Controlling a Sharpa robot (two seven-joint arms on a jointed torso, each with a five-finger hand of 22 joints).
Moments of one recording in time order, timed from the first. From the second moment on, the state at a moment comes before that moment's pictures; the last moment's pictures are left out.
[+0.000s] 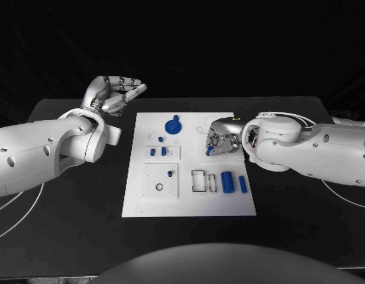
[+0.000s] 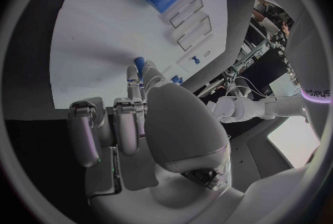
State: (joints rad) left arm 1.32 -0.76 -0.23 1.37 -0.30 -0.61 0.49; left_hand 1.29 -0.07 -0.09 0.29 0.15 0.91 0.17 0.10 0.08 1.05 0.12 0.07 0.06 1.46 0.06 1.53 1.31 0.01 1.47 0.16 1.55 1.31; right arm 1.29 -0.83 -0.21 1.64 -1.47 -0.09 -0.32; right_hand 1.56 0.05 0.11 0.20 0.04 1.07 0.11 0.12 0.08 1.15 0.06 0.11 0.06 1.46 -0.01 1.57 1.31 0.01 1.46 0.11 1.57 1.31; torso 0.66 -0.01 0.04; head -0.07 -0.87
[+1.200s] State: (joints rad) left arm 1.32 -0.76 -0.23 1.37 -0.30 -0.61 0.49; left_hand 1.29 -0.07 -0.09 0.29 0.15 0.91 0.17 0.10 0.08 1.05 0.12 0.07 0.06 1.46 0.06 1.53 1.31 0.01 1.47 0.16 1.55 1.31; right arm 1.35 -0.87 -0.21 1.73 -1.45 -0.24 -0.28; right_hand 1.56 0.06 0.11 0.21 0.05 1.08 0.11 0.12 0.08 1.17 0.06 0.10 0.06 1.46 -0.01 1.57 1.31 0.01 1.47 0.11 1.57 1.31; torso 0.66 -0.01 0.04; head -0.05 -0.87
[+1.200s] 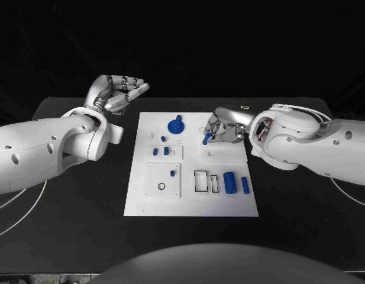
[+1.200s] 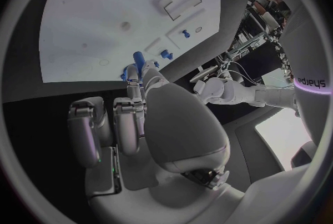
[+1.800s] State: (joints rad) left arm 1.32 -0.73 -0.23 1.32 -0.30 -0.60 0.49; left_hand 1.29 -0.07 -0.09 0.29 0.15 0.91 0.17 0.10 0.08 1.05 0.12 0.07 0.06 1.46 0.06 1.53 1.31 0.01 1.47 0.16 1.55 1.31; right arm 1.36 -0.71 -0.21 1.74 -1.40 -0.21 -0.22; right_hand 1.56 0.06 0.12 0.21 0.04 1.08 0.11 0.12 0.08 1.17 0.07 0.09 0.06 1.46 -0.01 1.57 1.31 0.01 1.47 0.11 1.57 1.31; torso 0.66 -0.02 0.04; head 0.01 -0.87
